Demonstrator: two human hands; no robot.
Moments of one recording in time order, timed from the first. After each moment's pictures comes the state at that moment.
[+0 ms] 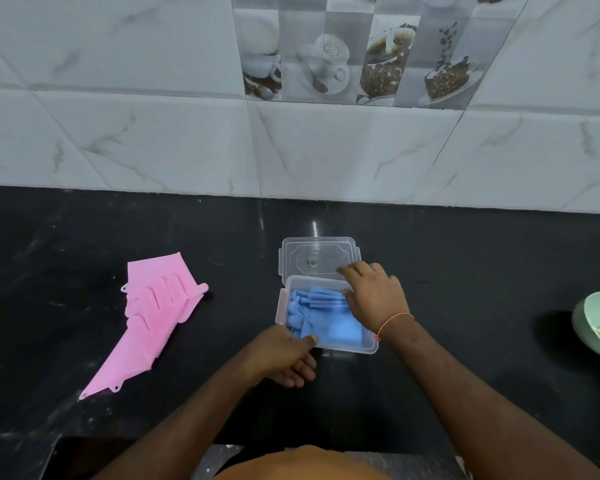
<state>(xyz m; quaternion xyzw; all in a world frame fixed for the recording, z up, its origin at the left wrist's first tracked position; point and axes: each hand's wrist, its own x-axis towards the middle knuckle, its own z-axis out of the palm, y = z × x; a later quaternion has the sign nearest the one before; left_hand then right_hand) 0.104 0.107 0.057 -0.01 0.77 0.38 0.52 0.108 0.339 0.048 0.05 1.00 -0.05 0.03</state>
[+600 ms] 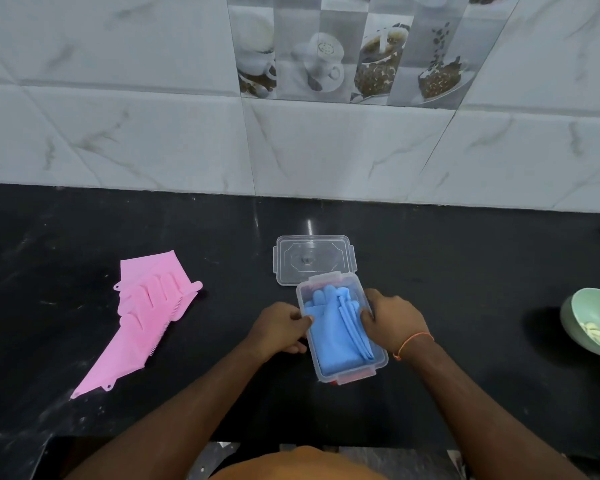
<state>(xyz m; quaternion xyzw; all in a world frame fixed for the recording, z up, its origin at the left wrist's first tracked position) 0.081 0.129 0.021 0.00 0.82 0.42 0.39 0.153 0.369 0.034 0.14 0.97 -0.12 0.14</state>
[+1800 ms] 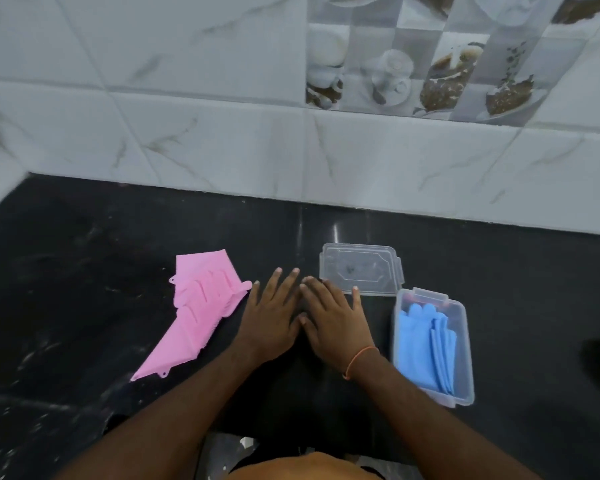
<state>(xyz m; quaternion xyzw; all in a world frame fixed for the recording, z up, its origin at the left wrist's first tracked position) 0.049 0.019 -0.008 0.30 0.95 0.09 0.08 0.109 0.197 0.021 -0.06 0.99 -0.11 0.02</state>
